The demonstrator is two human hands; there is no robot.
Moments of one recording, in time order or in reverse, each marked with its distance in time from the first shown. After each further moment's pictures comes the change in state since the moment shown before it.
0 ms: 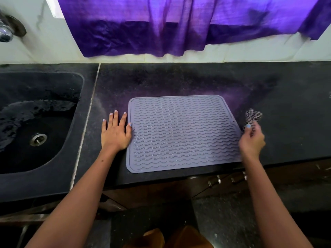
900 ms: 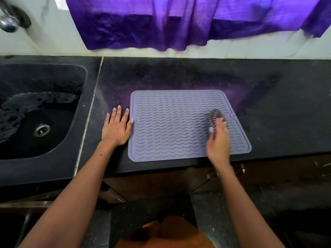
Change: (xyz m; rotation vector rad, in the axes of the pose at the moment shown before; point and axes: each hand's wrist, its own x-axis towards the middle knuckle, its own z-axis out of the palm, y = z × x) left_hand -0.014 -0.008 -0.001 0.041 -0.068 0.076; right_hand -0.081 -0.007 0.032 -0.261 -0.290 -0.315
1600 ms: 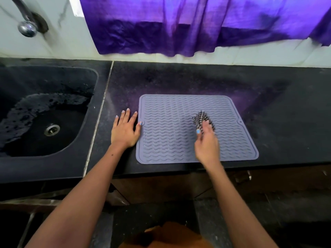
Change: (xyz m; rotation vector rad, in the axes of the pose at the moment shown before) left_hand -0.003 0.001 0.002 -0.107 0.124 -0.007; right_hand -0.018 -0.058 0.006 0.000 -0.200 -0.026
